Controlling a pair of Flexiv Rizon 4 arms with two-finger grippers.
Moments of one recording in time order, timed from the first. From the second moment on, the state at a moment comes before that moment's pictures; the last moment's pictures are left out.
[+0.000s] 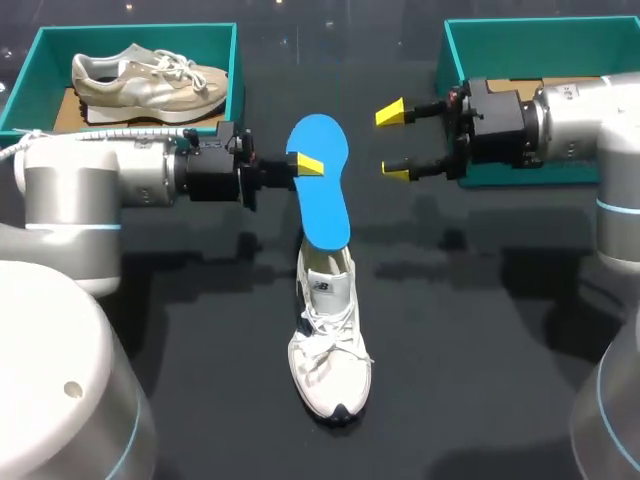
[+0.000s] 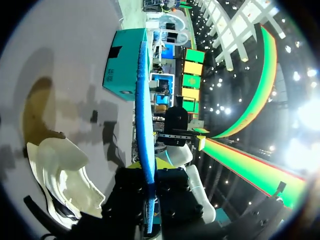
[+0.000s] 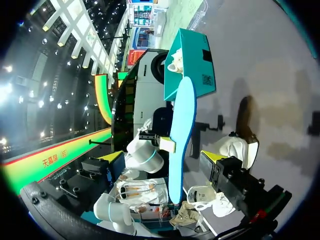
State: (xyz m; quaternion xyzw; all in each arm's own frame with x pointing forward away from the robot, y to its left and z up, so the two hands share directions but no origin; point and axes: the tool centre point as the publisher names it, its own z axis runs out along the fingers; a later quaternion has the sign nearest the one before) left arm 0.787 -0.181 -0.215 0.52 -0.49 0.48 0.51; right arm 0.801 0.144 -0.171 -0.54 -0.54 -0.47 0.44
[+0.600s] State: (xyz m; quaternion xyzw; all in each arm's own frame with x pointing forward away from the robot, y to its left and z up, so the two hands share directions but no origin) left arm 0.784 -0.194 -0.216 0.51 -0.49 0.49 0.52; right arm 0.783 0.142 -0.113 -0.63 -0.59 -0.37 0.34
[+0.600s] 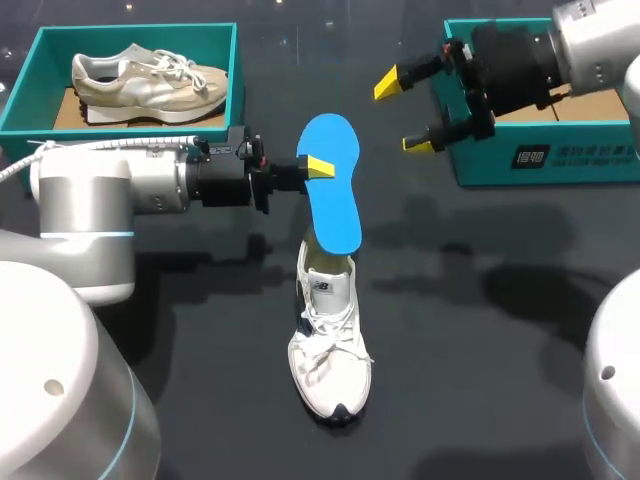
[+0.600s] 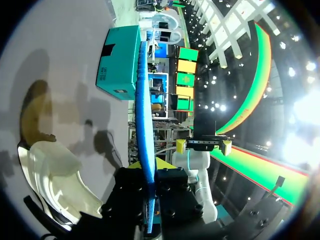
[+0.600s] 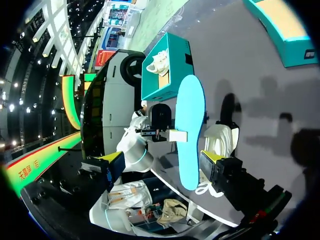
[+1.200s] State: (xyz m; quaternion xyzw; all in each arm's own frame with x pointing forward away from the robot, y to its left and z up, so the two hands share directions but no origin) left arm 0.784 -0.194 -0.216 0.50 -0.49 0.49 0.52; right arm 0.776 0.192 -0.081 -0.70 -0.64 -0.24 0.22
